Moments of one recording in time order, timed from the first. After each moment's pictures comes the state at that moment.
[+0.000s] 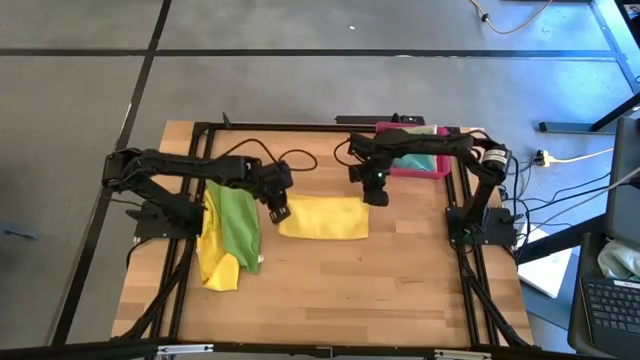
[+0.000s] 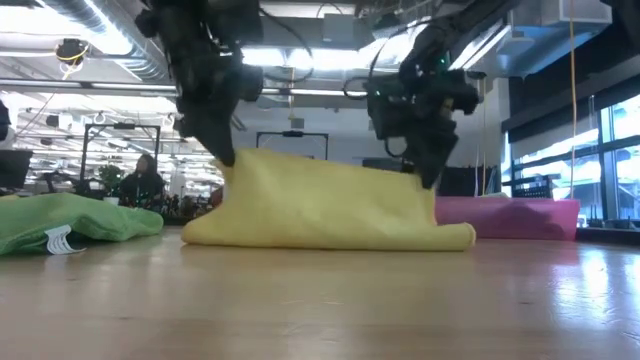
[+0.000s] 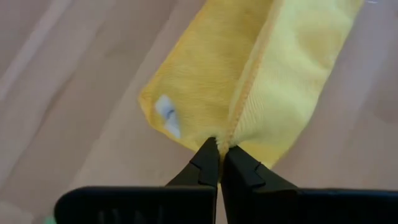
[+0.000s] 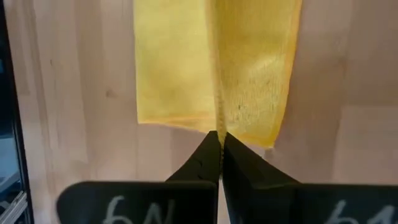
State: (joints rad) left arm 0.16 1.42 0.95 -0.65 0.02 -0.38; right arm -0.42 1.82 1.25 -0.96 -0.52 -0.37
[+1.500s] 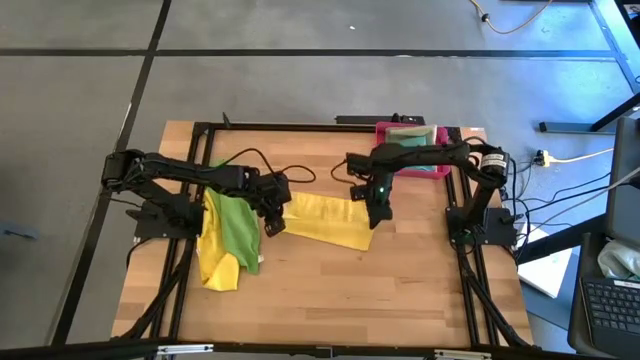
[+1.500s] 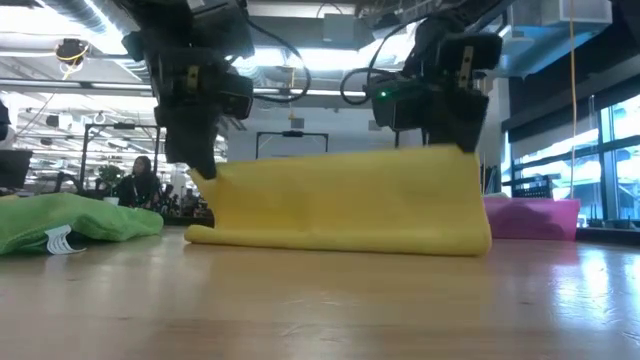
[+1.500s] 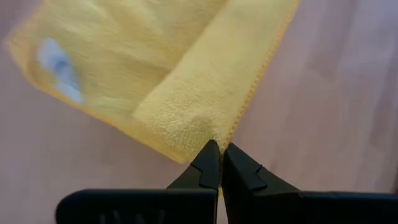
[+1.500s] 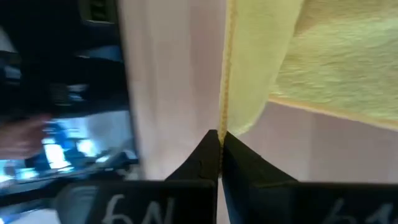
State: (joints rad) left arm 0.12 1.42 0.82 -0.50 0.24 -0.42; right arm -0.30 1.82 1.21 -1.08 -0.83 -0.23
